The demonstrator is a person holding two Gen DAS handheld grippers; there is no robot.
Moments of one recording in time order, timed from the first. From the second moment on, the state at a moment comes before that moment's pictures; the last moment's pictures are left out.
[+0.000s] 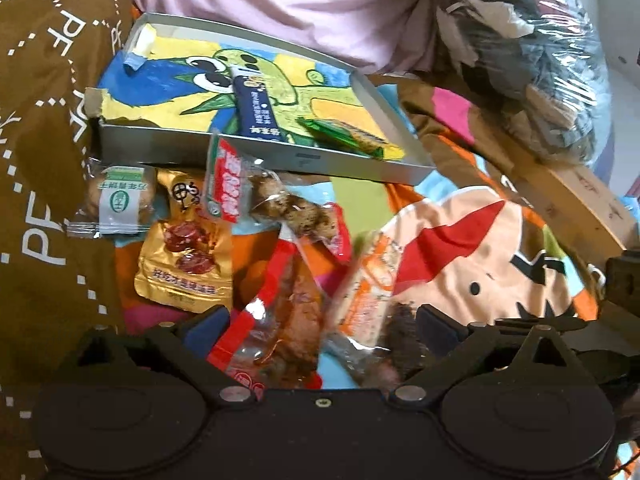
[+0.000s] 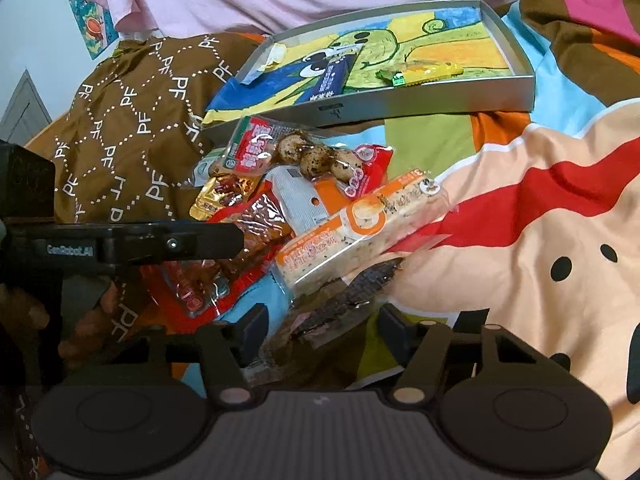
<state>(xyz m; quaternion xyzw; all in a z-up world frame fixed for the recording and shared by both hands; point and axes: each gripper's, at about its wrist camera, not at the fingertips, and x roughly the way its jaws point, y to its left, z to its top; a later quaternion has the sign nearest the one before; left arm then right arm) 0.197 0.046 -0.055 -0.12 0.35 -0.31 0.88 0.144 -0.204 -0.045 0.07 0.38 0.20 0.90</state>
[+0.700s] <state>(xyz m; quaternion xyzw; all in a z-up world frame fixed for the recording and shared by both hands) 0.199 0.042 -0.068 -0.16 0.38 -0.33 0.85 0.157 -0.204 -0.055 0.12 0.40 0.20 0.88</state>
